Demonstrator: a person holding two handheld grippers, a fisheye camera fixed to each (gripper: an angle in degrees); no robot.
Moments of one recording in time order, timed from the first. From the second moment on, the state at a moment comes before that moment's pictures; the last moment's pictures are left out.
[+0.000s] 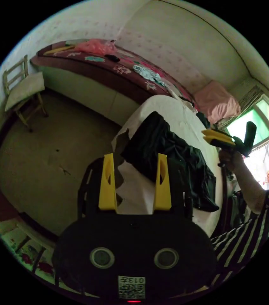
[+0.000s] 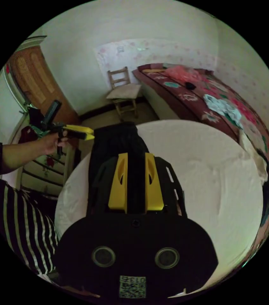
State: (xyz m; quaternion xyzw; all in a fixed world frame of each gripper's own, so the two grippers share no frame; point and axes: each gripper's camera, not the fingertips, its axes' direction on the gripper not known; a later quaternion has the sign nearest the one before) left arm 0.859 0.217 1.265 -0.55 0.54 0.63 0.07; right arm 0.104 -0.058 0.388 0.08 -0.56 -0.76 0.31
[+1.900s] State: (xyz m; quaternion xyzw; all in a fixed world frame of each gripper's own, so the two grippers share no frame) left arm 0.401 0.084 0.911 -0.10 0.40 0.84 -0.36; right arm 0.422 -0.361 0.880 -0.20 -0.60 -0.50 0.59
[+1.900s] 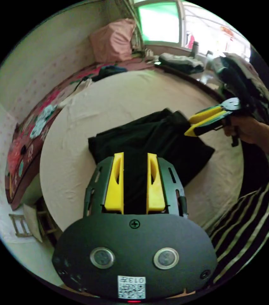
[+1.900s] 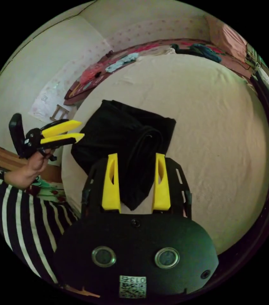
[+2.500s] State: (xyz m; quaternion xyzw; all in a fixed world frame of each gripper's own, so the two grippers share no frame) left arm 0.404 0.126 0.871 -0.16 0.33 0.87 -0.32; right arm 0.461 -0.433 0.931 -0.18 -0.58 -0.46 0.64
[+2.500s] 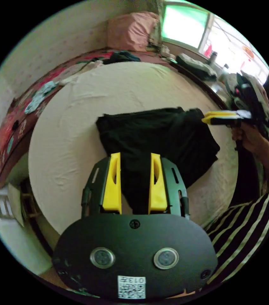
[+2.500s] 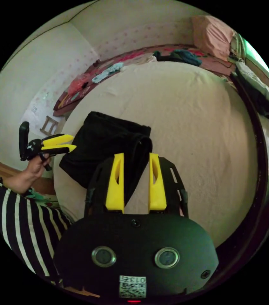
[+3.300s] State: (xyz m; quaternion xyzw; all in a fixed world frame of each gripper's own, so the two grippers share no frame) left arm 0.425 0.180 0.826 -0.25 0.22 0.90 -0.28; right arm 0.436 -0.478 0.950 -0.23 -0.63 -0.49 0.55
